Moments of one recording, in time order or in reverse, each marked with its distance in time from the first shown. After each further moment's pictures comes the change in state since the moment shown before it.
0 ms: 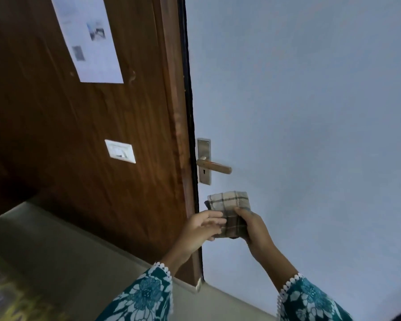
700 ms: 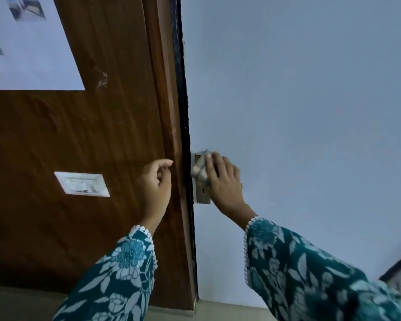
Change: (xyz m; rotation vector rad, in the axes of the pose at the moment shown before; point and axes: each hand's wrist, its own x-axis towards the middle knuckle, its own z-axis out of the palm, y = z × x) left_hand 0.167 0.042 -0.177 0.208 0.588 0.737; right_hand 0.161 -0.058 0.129 -1.592 0.526 -0.715
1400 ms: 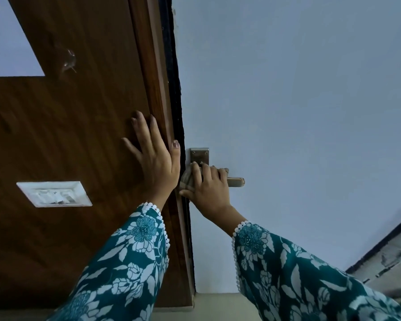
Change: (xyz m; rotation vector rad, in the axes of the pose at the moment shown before) left_hand 0.057 -0.053 0.060 0.420 0.063 0.373; right_hand 0.011 -0.032 0.043 -0.200 -0.163 0.071
